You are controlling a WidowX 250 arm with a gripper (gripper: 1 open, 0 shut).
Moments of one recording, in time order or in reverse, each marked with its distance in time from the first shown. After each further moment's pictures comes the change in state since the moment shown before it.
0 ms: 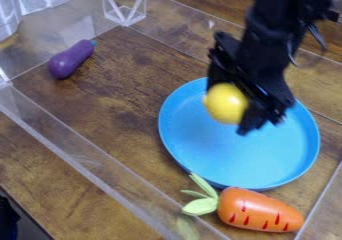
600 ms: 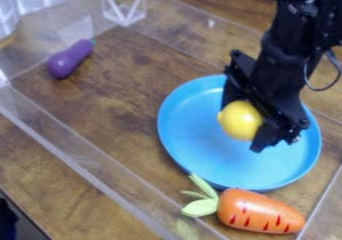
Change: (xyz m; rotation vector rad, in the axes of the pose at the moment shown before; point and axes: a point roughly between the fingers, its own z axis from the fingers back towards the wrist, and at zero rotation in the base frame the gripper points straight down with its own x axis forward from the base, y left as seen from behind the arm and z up) arm 0.011 -0.008 -0.008 -0.008 -0.049 -0.027
